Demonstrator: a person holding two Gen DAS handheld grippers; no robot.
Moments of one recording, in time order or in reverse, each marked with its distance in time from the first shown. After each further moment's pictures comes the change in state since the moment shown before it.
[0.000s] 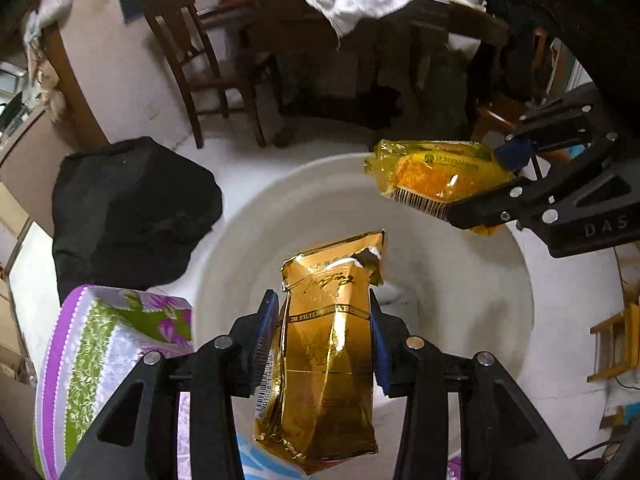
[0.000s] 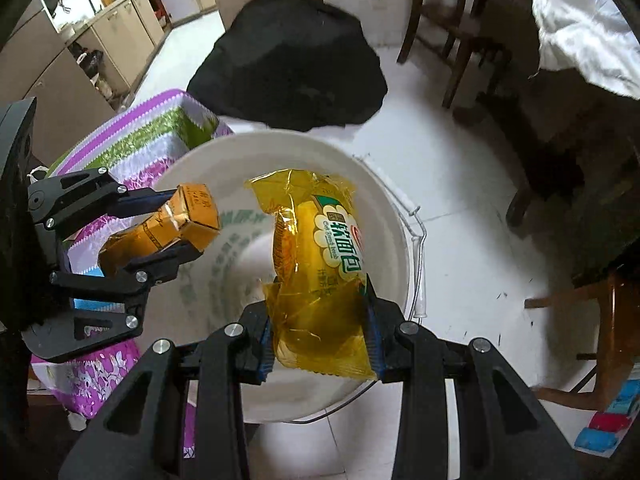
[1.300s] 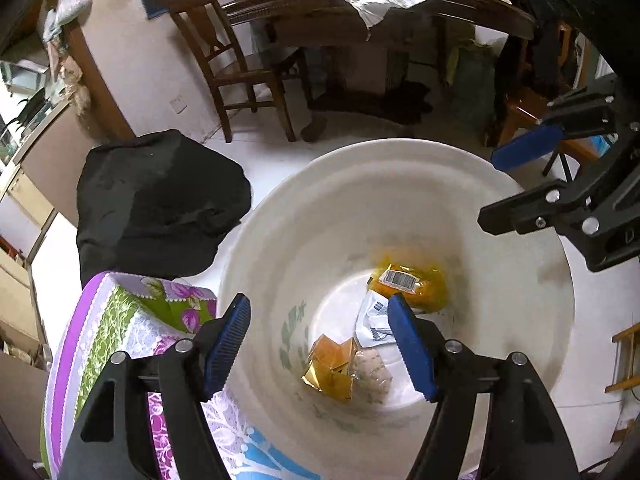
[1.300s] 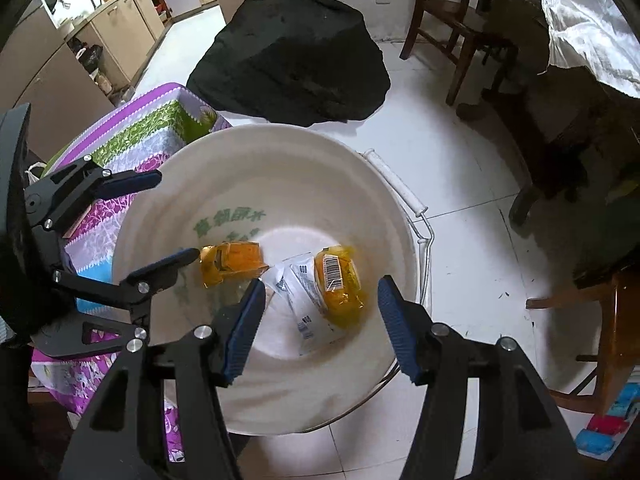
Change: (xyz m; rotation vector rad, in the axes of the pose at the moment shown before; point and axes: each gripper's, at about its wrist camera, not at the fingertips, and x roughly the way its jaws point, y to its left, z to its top) left arm -0.001 0.009 -0.028 -0.044 -0.005 0.117; right arm 0.010 0.001 0.005 -0.015 0.002 -0.008
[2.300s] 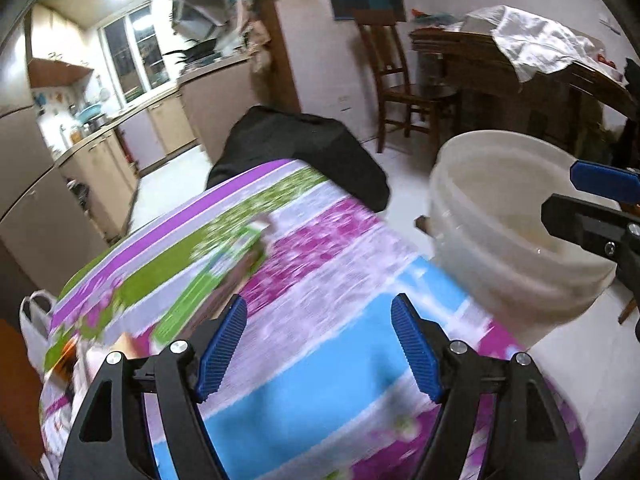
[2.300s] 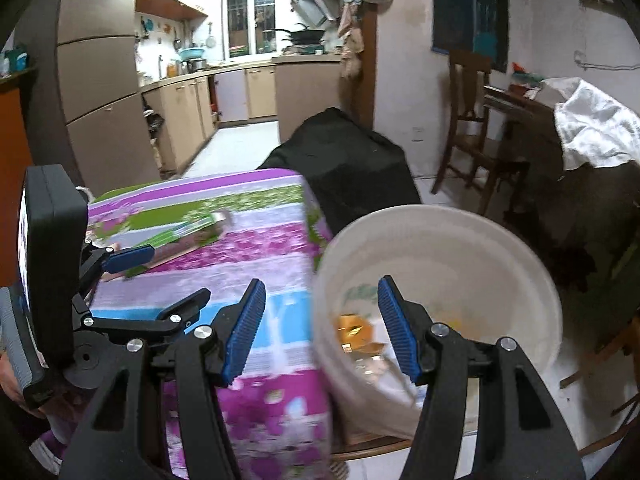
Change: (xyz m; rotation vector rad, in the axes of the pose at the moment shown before) left arm -0.114 0.042 -0.195 -0.417 -0.127 0.428; right arm -0.025 0.170 -0.086 -0.110 -0.557 0.029
